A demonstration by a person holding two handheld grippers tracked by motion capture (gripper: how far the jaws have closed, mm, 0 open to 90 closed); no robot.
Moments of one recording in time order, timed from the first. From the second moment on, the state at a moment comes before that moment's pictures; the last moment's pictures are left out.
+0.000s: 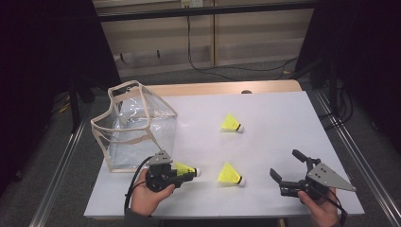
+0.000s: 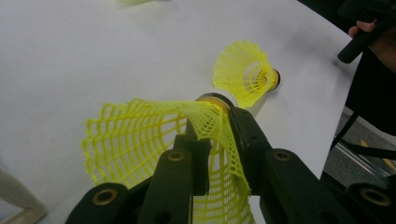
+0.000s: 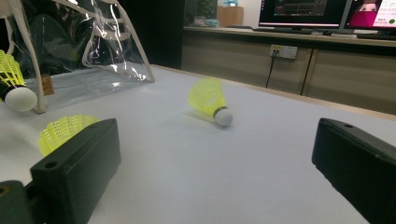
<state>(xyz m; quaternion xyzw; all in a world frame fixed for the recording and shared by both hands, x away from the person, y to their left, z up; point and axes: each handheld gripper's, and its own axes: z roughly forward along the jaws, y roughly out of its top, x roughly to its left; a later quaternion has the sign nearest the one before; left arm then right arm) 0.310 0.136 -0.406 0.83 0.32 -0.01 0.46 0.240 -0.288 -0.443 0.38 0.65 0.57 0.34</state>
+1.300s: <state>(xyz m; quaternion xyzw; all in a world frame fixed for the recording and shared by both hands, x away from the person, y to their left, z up) 0.325 0.146 -0.363 0.84 0.34 0.00 0.43 0.246 -0.285 -0.444 0.38 0.65 0.57 0.32</state>
